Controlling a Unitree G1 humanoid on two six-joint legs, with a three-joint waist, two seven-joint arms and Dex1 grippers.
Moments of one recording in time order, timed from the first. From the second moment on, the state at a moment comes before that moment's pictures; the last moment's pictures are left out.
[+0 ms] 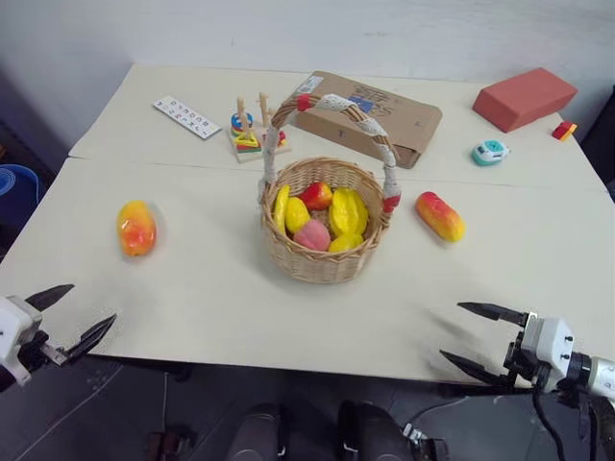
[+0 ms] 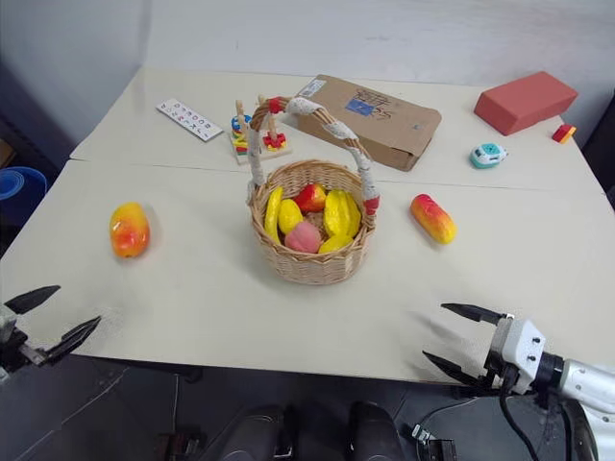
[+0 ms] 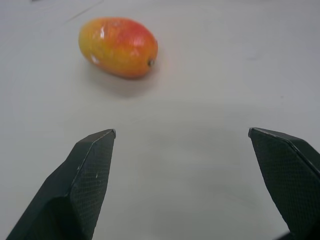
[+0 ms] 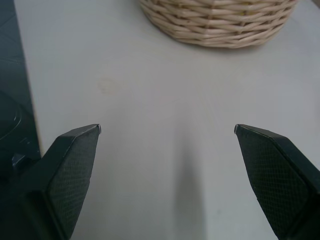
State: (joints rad) left arm 0.33 0.77 0.68 0.00 -0.40 -0.05 -0.89; right arm 0.33 -0.72 -0.32 -0.09 0.43 -0.28 1.17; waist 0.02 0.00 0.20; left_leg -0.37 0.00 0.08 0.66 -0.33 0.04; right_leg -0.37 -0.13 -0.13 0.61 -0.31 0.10
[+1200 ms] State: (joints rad) left arm -0.50 1.10 0.42 0.36 -0.63 1.10 -0.57; right arm -0.26 -0.57 -0.06 -0.50 0.66 0.08 0.90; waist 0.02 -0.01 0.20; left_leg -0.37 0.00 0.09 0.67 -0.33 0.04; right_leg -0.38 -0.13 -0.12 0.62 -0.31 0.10
